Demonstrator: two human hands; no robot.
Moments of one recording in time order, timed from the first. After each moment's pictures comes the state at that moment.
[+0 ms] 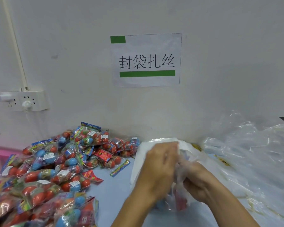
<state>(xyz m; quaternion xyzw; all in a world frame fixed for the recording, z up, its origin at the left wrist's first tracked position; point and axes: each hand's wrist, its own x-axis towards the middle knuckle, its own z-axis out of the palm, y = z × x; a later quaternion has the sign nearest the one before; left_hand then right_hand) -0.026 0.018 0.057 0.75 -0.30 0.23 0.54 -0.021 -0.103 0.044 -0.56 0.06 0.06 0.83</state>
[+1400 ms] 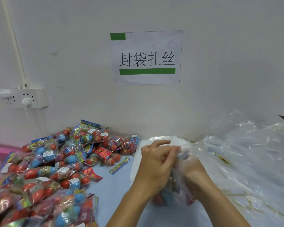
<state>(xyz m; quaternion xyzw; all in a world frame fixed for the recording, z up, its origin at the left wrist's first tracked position) -0.010 0.018 0.045 0.77 -0.30 0.29 0.49 -0.017 -0.093 0.036 -0.73 0.10 -0.12 0.66</state>
